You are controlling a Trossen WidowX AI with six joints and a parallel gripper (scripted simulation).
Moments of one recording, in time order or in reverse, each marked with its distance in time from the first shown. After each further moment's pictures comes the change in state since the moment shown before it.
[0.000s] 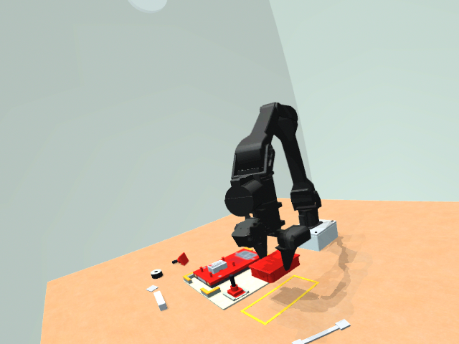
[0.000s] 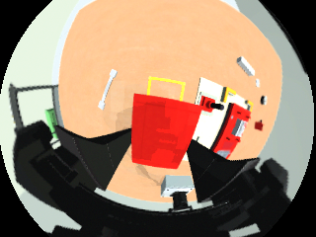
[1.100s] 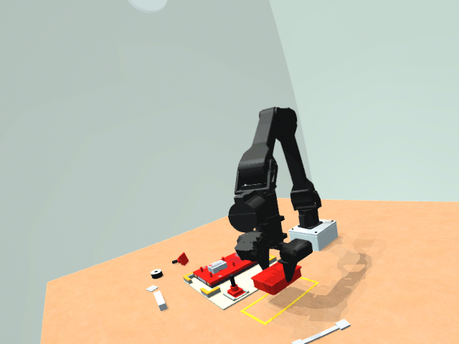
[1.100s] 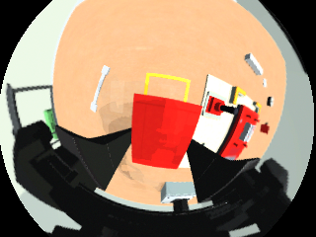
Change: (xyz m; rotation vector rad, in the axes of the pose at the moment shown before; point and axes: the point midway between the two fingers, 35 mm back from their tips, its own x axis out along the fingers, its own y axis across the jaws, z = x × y) arm 0.030 0.000 0.000 0.000 0.000 0.000
